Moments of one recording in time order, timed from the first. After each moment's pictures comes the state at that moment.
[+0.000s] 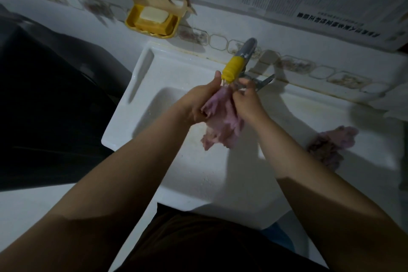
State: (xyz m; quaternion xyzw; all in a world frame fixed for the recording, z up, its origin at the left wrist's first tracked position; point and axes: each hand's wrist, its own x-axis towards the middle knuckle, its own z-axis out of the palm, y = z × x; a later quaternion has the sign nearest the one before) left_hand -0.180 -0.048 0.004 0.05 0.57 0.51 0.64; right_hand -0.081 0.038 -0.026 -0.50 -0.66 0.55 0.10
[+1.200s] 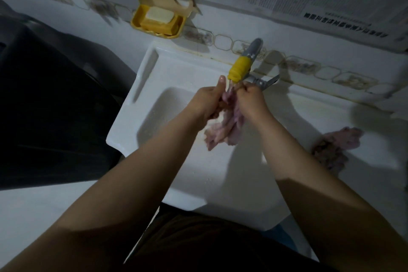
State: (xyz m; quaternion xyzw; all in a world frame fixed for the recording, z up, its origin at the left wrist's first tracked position) left_hand -0.172 -0.053 -0.014 0.14 0.69 0.50 0.51; right_hand -0.087 0.030 -0.010 -0.51 -0.67 0.53 0.11
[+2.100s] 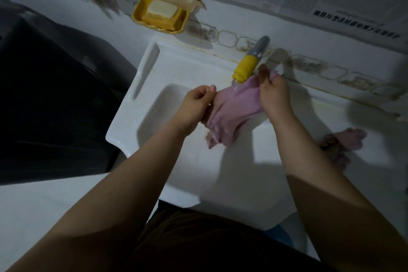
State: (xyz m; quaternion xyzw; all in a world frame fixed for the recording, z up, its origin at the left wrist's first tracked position) left_hand -0.192 -0.080 -0.045 0.18 0.68 0.54 0.47; right_hand -0.073 0.063 -0.022 -0.51 -0.68 0.50 0.20
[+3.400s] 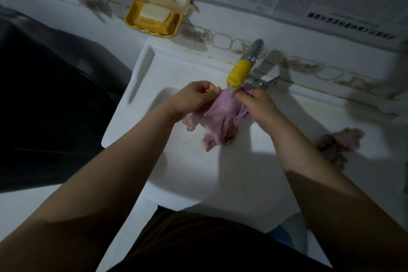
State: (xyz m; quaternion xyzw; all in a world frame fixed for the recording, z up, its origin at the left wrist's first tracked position) left_hand -0.220 -0.055 -0.026 0.31 0.70 0.39 0.51; right_hand -0.068 0.049 -0.021 -0.42 -0.65 0.63 0.07
